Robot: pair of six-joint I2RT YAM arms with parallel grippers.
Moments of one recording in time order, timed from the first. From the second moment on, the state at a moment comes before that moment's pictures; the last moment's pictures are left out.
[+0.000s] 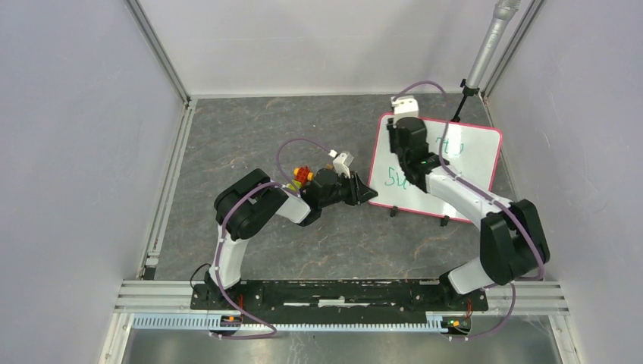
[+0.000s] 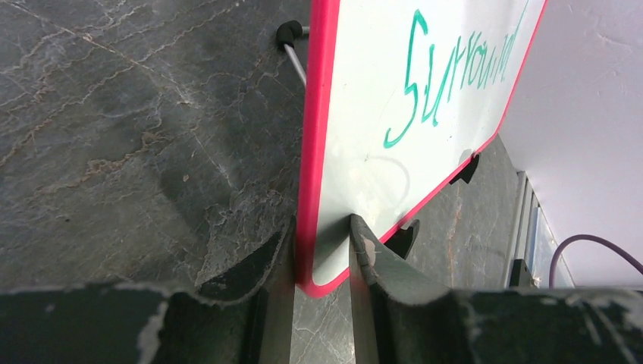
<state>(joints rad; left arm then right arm) -0.82 2.07 0.89 0.94 0.23 -0.72 0.44 1.51 1.00 0.11 0.44 -0.01</state>
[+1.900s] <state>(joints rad) -0.77 2.00 0.94 0.68 0.38 -0.72 0.30 1.37 0.94 0.01 0.33 -0.03</state>
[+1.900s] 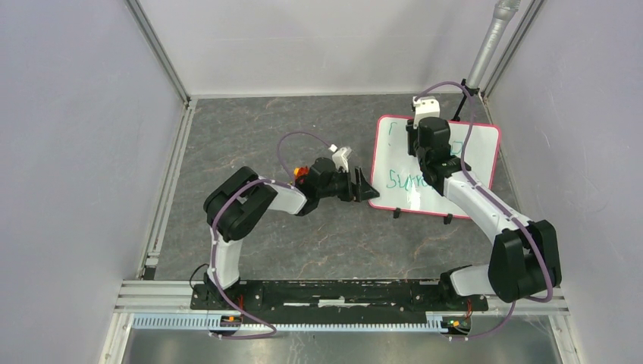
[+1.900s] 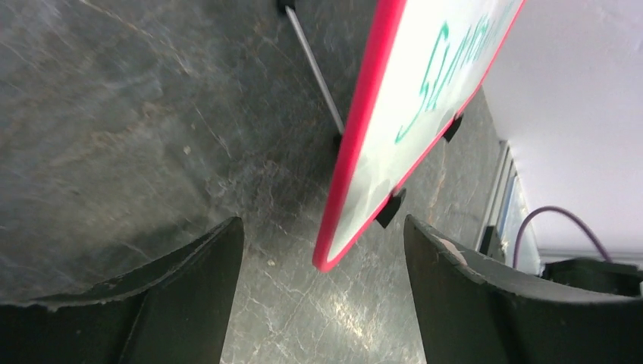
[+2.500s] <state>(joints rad) -0.68 2.13 1.24 0.73 0.55 -0.84 0.30 1.43 1.03 -0.03 0.26 -0.03</state>
